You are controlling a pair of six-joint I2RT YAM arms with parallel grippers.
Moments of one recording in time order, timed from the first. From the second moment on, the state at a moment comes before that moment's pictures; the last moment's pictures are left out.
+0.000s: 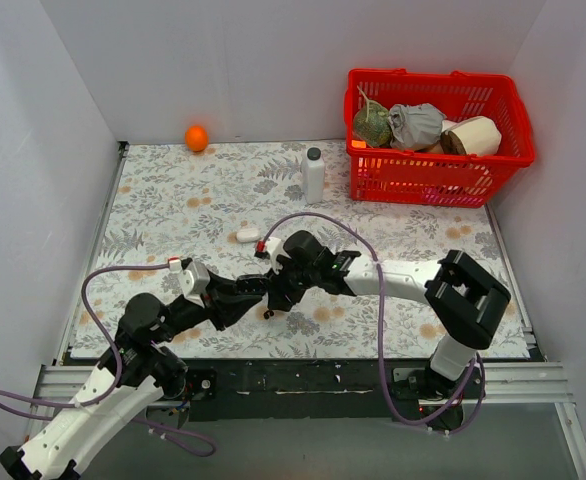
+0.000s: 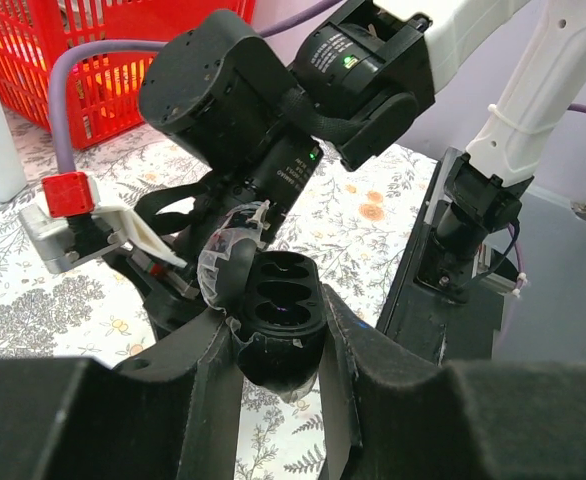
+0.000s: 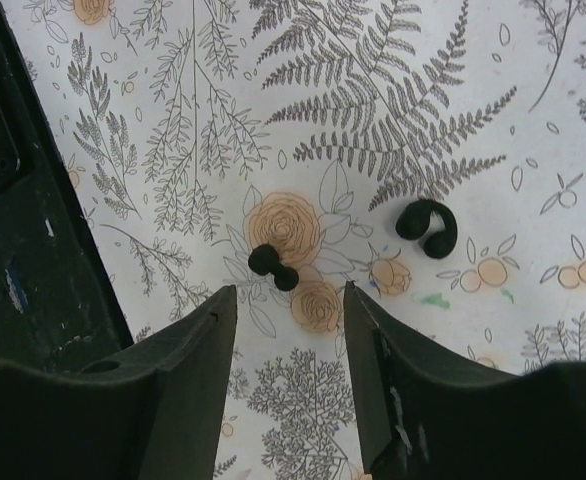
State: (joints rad) left arm -0.69 0.24 0.36 -0.01 0.42 -0.24; right arm 1.01 1.66 0.97 -0.08 -0.35 0.11
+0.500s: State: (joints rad) left arm -0.69 0.22 0.38 -0.07 0.40 -0.22; right arm 1.01 1.79 1.02 -0.06 -0.42 0.05
